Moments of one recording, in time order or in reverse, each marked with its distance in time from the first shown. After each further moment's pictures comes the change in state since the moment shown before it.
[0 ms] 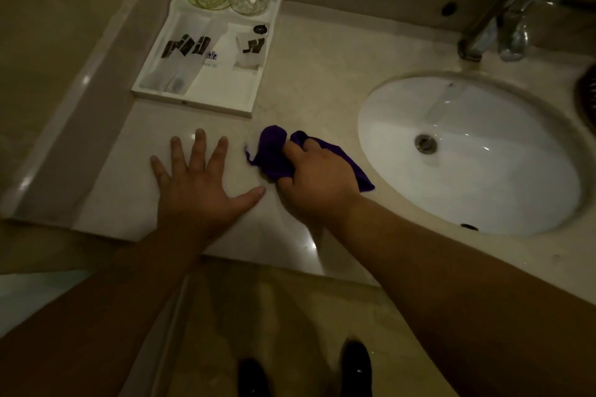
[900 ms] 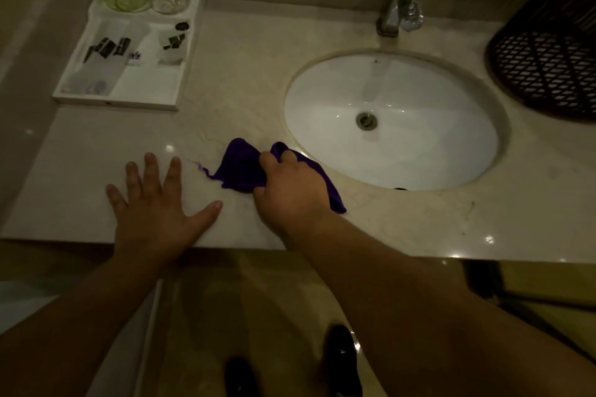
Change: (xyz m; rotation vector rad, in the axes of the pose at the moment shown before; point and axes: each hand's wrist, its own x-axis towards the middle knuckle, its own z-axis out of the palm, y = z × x) left_hand -0.056 0.041 0.009 0.053 -0.044 0.032; right_hand -0.084 0.041 -0.013 -0.003 0.046 0.200
